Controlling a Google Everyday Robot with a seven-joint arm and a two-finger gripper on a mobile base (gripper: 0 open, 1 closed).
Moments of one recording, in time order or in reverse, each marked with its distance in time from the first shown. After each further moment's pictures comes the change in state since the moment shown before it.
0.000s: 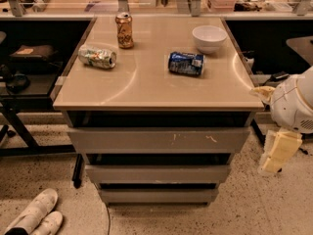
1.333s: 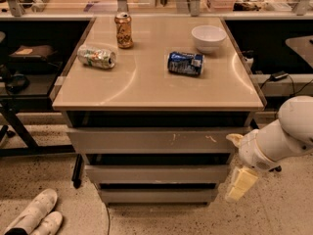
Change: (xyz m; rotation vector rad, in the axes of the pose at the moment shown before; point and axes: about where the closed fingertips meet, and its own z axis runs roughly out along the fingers) arm 0.035 0.032 0.171 -0.135 -0.126 0.157
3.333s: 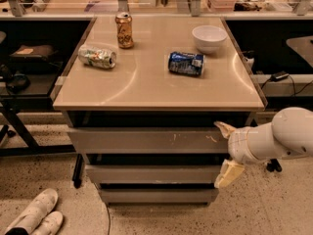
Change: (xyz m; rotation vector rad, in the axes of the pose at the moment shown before) arm -0.030 -0.039 0.022 0.190 -0.122 -0.242
